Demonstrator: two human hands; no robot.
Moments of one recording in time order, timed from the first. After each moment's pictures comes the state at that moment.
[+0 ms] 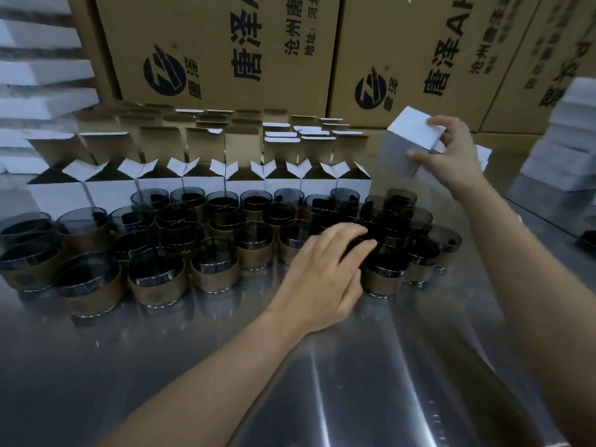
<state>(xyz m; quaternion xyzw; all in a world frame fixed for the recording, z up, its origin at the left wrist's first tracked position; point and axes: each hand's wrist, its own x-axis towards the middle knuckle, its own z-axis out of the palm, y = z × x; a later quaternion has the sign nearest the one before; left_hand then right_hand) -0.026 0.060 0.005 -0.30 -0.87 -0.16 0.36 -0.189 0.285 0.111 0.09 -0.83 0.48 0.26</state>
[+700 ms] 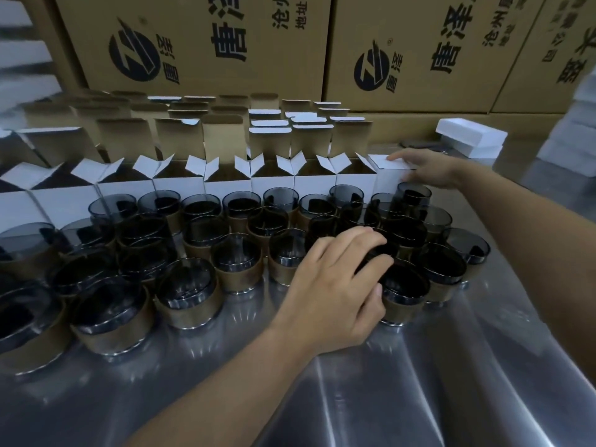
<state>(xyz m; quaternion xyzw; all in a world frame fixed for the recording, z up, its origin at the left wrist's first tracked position) -0.061 0.071 0.003 -0.34 -0.84 -0.18 0.39 -0.307 0.302 0.076 0.11 -0.96 0.27 -0.02</state>
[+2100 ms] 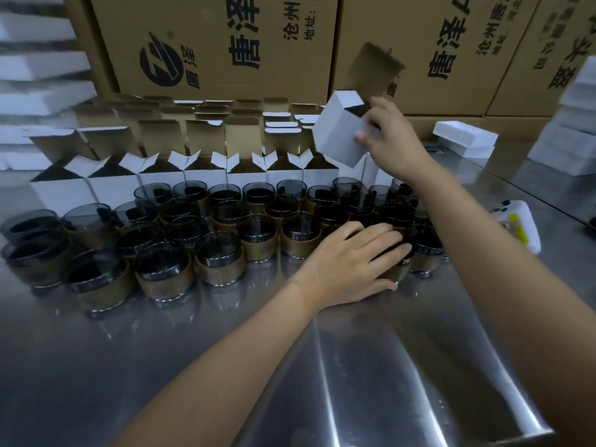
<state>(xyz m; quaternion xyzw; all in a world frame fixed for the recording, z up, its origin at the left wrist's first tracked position) -0.061 0.078 0.003 -0.40 -0.79 0.03 0.46 -0.175 0.198 0.126 0.23 -0.90 0.29 0.24</state>
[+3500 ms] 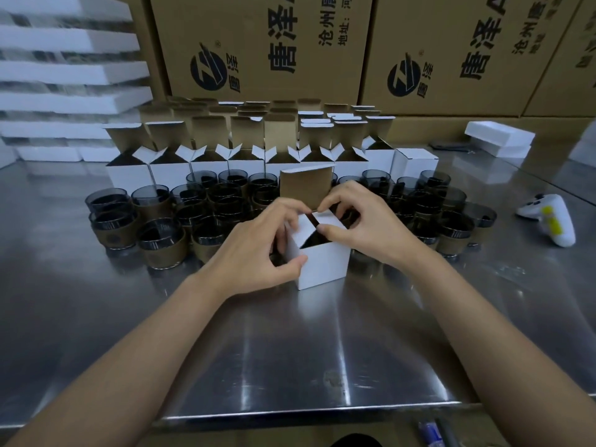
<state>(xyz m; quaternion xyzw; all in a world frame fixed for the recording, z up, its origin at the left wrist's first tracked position) 0.019 -0.062 0.013 -0.29 -0.87 -0.28 0.27 -0.043 0.150 0.044 0.36 -0.84 0.39 0.11</state>
